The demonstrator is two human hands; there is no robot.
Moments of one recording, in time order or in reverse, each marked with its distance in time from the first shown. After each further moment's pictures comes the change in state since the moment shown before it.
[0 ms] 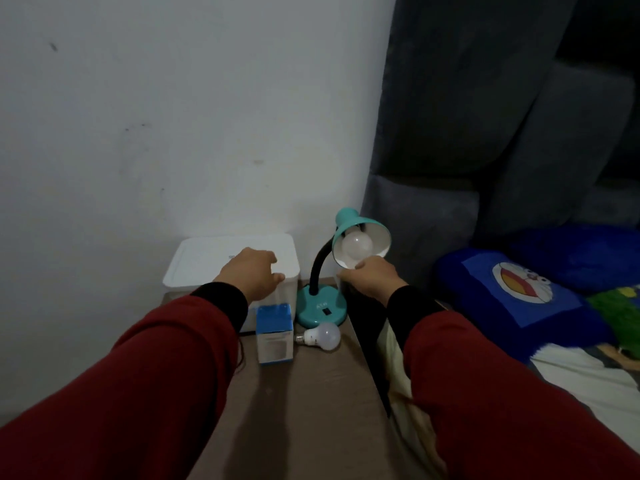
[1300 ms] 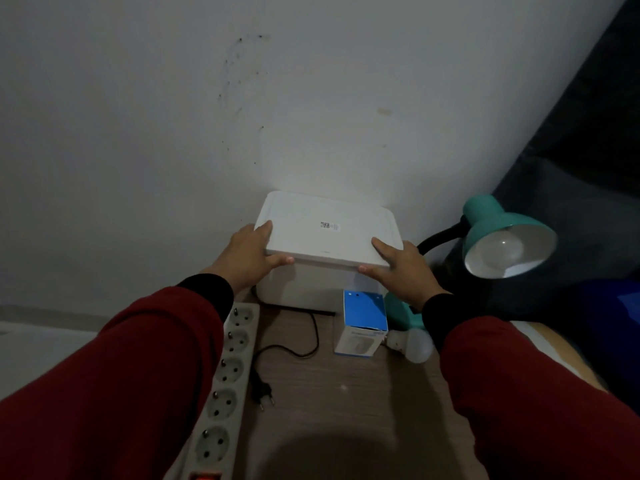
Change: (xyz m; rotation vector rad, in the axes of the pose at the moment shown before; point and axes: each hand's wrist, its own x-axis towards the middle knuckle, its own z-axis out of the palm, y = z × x) left_hand 0.023 -0.176 0.053 -0.343 0.089 -0.164; right_hand 0.070 -0.052 0.123 -0.262 -0.123 -0.330
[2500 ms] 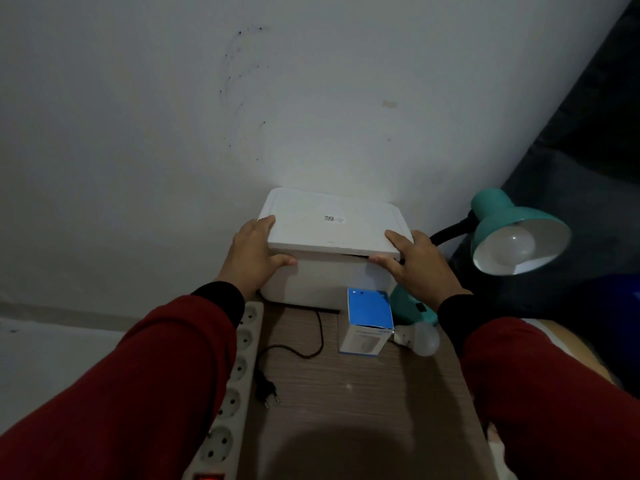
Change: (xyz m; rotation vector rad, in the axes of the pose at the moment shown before) left_hand -0.007 0.005 0.011 -0.111 0.167 -0.021; right_hand -0.005 0.004 -0.008 -0.163 0.103 -0.068
